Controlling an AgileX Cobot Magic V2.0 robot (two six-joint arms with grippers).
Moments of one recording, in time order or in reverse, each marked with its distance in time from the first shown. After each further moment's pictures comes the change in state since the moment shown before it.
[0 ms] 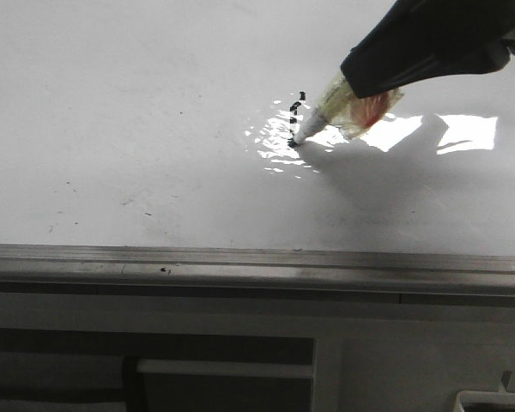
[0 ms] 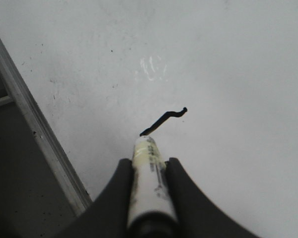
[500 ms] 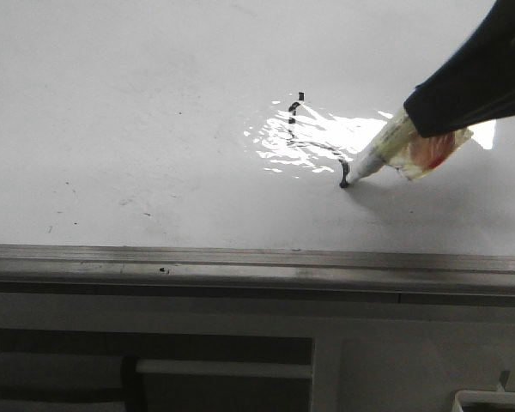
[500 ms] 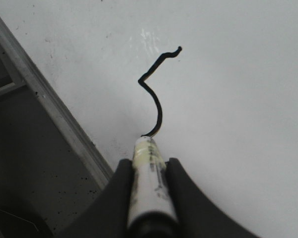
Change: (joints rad) left arm 0.000 -0.001 0.000 0.000 0.001 0.000; right arm -0.020 -0.083 0.079 0.044 0.072 0.004
